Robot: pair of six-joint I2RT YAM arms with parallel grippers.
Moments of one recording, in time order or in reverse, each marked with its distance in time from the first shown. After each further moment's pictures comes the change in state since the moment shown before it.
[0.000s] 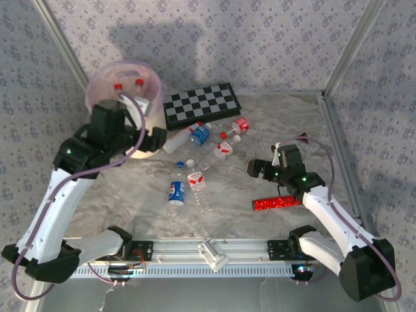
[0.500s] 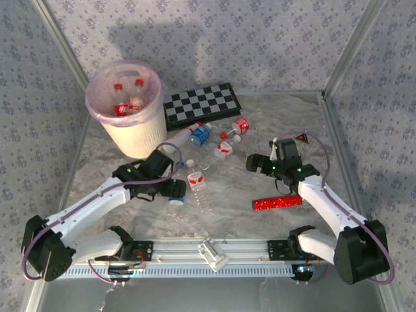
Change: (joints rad) left arm -0.171 0.000 -0.726 0.196 0.116 -0.447; right arm -0.020 0.137 0.043 0.054 -0.010 0.004
